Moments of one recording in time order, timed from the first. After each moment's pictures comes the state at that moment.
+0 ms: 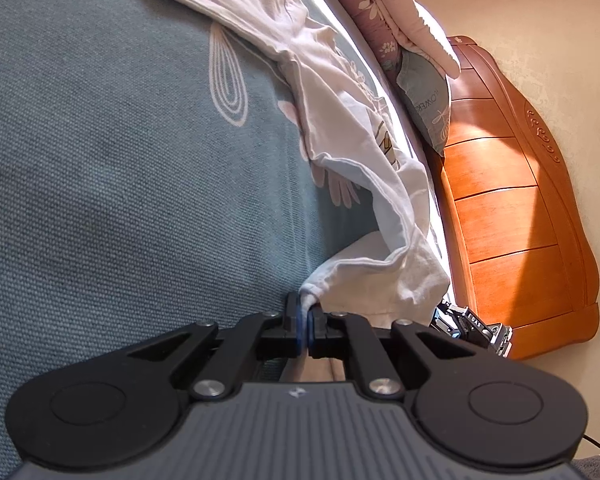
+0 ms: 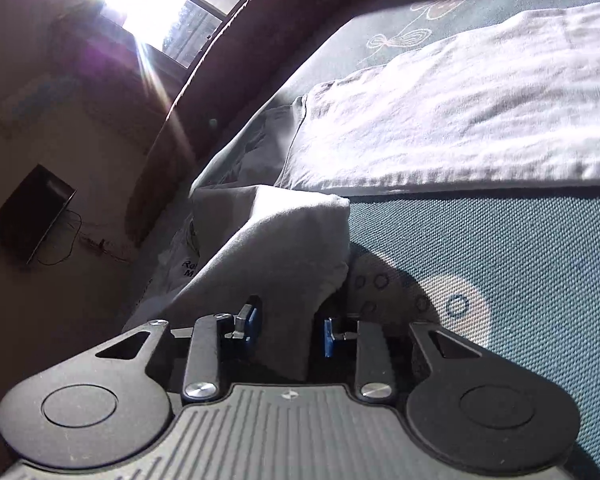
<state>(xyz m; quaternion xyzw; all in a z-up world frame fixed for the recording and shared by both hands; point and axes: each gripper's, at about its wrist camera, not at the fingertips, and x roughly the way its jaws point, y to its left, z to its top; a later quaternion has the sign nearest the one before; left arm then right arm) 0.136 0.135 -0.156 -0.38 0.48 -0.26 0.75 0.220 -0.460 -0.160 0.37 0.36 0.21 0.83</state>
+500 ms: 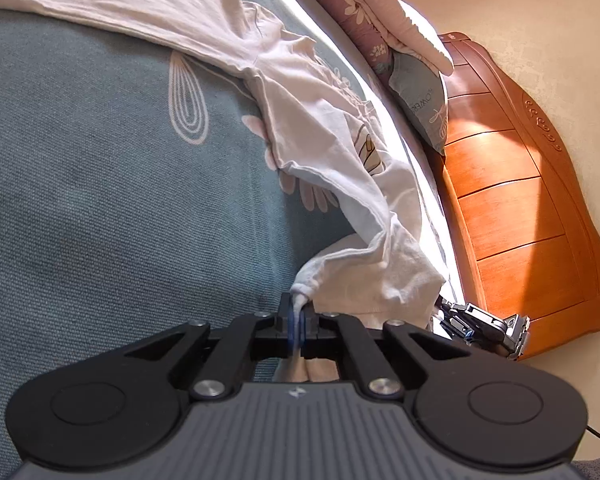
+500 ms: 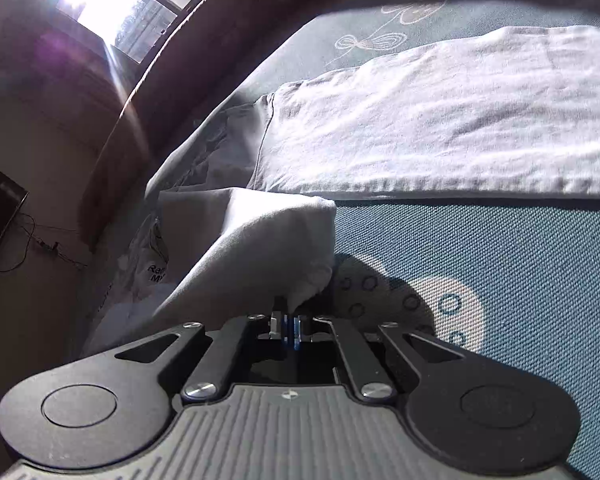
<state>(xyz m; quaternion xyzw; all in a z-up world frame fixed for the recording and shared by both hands) 0.123 0.125 -0.117 -0.35 0.46 -0.26 0.77 0.211 -0.457 -0.134 0.35 0.39 0.15 0.84</state>
